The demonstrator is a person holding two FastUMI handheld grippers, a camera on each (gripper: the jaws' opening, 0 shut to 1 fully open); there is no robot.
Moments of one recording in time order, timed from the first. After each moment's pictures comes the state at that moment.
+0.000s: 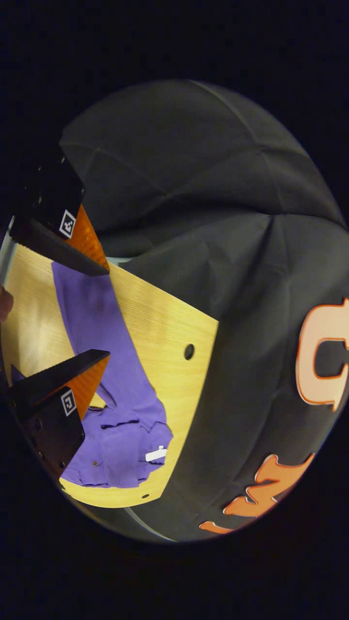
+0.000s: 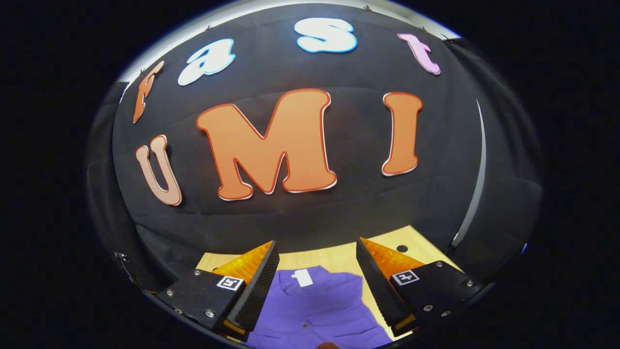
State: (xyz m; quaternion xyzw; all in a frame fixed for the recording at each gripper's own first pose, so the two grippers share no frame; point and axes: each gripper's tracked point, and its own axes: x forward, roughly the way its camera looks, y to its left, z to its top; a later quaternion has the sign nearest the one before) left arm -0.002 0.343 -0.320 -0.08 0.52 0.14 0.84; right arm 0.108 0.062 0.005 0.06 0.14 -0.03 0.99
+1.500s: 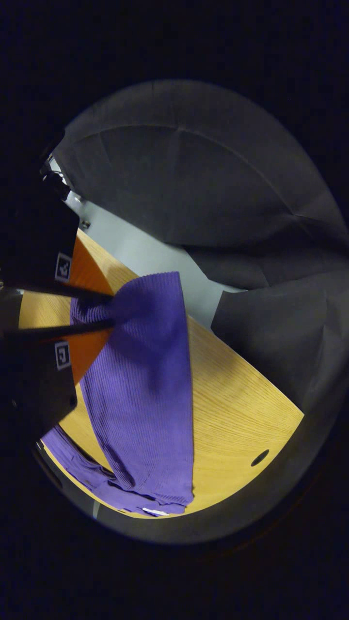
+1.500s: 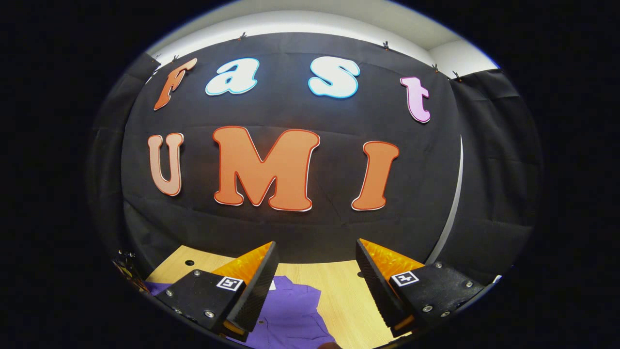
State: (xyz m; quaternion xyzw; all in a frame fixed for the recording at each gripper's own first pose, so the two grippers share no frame) left arm -0.084 0.388 -0.467 -0.22 0.71 0.23 0.63; right arm 0.030 0.015 0.035 -0.03 0.07 -0.05 1.00
